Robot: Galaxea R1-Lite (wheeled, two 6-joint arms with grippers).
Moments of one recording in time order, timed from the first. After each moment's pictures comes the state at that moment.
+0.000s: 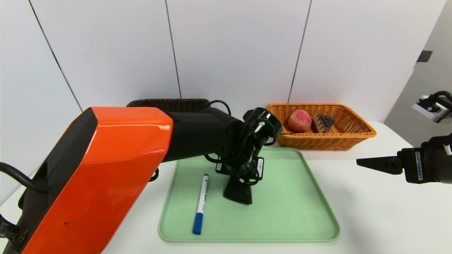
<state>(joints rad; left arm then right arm) -0.84 2.30 -1.97 0.64 0.29 -0.52 0.08 1.29 -0.88 0.25 0.19 0.01</state>
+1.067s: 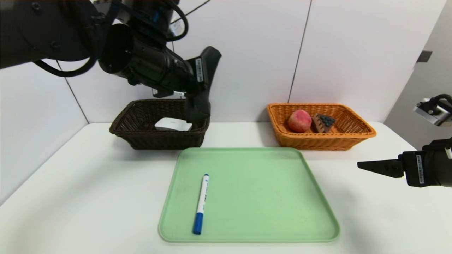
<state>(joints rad) -0.59 1.87 -1.97 0.56 0.18 -0.46 0.08 1.28 -0.86 0.25 0.19 0.02</state>
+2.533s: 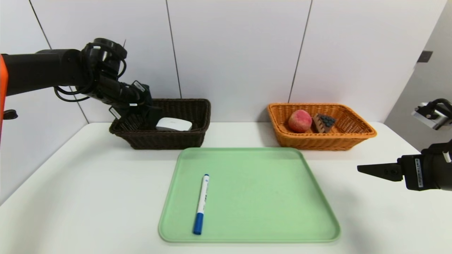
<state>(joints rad) -0.10 2.09 -1.96 0.54 -0.08 -0.93 0.08 1.28 -0.85 0.25 0.18 0.02</state>
